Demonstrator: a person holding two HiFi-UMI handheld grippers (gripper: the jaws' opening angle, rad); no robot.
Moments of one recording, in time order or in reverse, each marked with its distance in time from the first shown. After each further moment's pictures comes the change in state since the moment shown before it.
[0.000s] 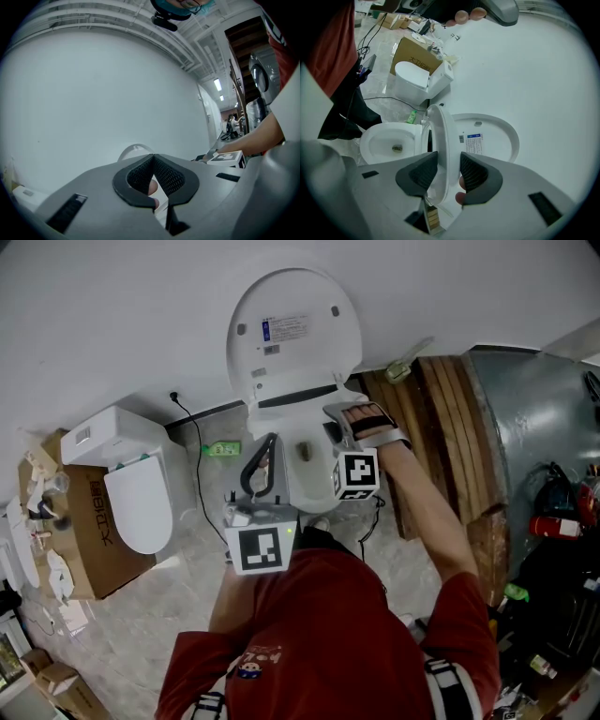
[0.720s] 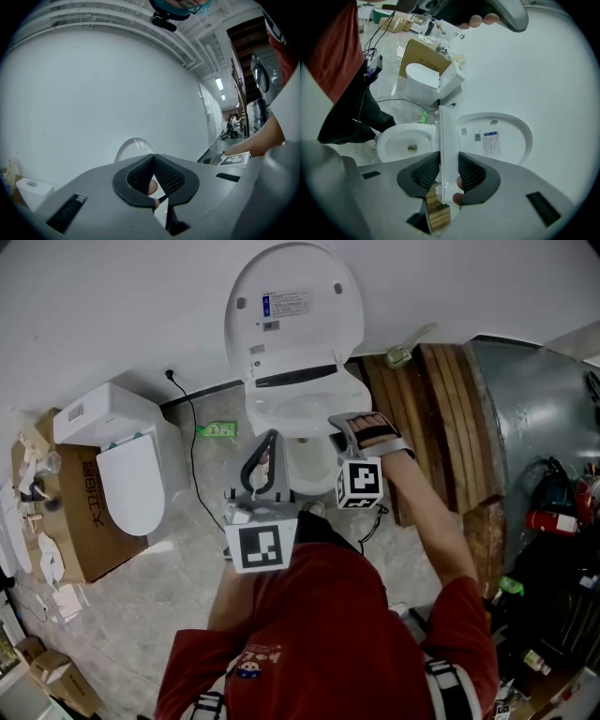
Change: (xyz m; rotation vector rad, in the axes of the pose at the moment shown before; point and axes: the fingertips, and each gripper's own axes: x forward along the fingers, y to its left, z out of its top) left arm -0.035 -0.018 -0.024 -0.028 0.030 0.014; right arm -0.025 0.079 0.002 0.006 0.010 0.106
